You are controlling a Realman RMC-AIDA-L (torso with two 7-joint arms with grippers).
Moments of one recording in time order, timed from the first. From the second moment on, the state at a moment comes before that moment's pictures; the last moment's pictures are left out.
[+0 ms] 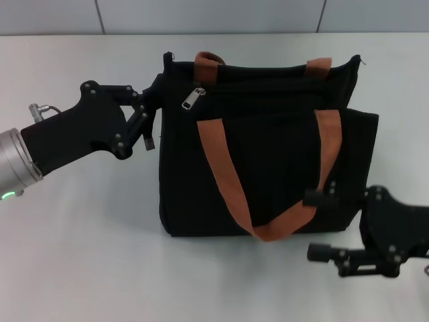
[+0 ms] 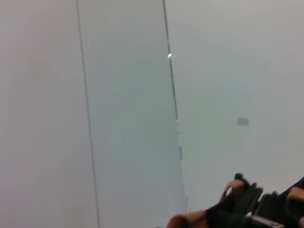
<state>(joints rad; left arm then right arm) -0.52 -2.07 0.50 0.38 1.80 1.65 -0.74 0.44 2.06 -0.52 -0.47 -2.11 -1.96 1.04</state>
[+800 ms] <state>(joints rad) -0.51 -2.07 0.50 0.39 1.80 1.69 -0.73 0.70 2.02 -0.53 -0.57 -1.95 -2.00 1.83</state>
